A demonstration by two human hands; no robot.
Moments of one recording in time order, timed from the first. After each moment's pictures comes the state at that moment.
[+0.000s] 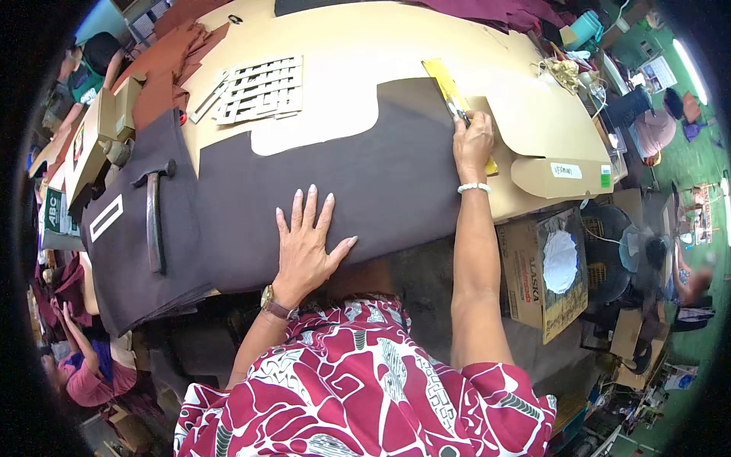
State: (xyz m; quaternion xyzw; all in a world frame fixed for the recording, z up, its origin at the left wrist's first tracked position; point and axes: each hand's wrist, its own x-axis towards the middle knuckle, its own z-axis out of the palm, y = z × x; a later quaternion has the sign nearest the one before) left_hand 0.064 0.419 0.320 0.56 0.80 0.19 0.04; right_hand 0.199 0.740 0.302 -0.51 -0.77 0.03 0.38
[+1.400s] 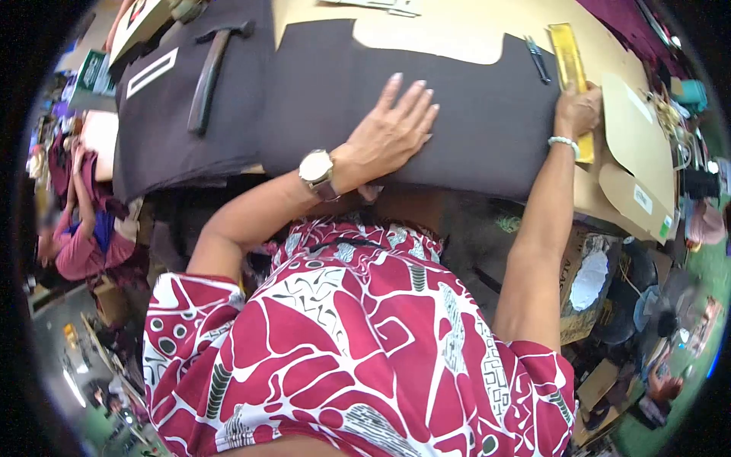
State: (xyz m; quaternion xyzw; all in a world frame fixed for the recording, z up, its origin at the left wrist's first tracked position) left_hand 0.040 0.433 0.317 0.68 0.70 -0.03 -0.22; right_hand 0.173 0.770 0.297 -0.55 -0.75 -0.04 0.37
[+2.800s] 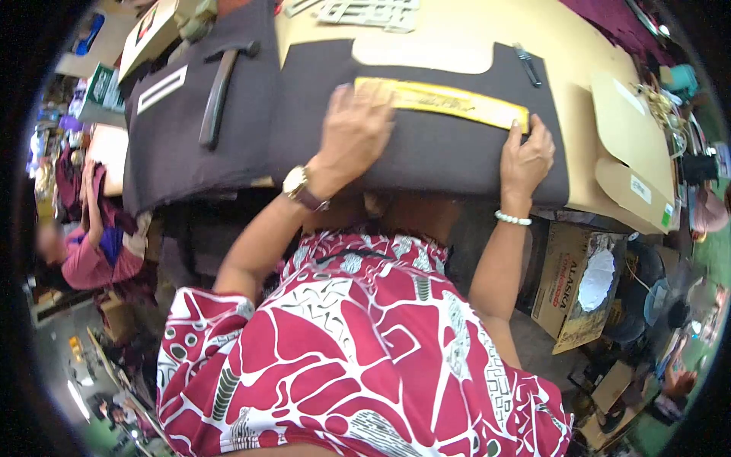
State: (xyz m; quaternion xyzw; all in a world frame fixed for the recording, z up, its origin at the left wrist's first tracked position) left_hand 0.011 0.412 0.321 0.59 0.77 0.14 -0.22; right_hand 0.195 0.609 0.302 -0.46 -0.82 0.03 0.34
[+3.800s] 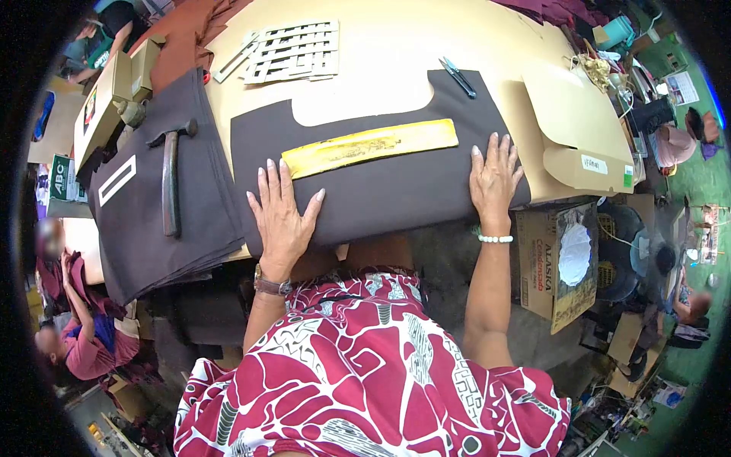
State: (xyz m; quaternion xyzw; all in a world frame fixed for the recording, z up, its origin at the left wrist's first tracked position) left_hand 0.020 0.375 0.307 0.41 0.90 0.16 -0.02; right_hand 0.238 0.631 0.295 -0.53 -0.83 -0.01 0.15
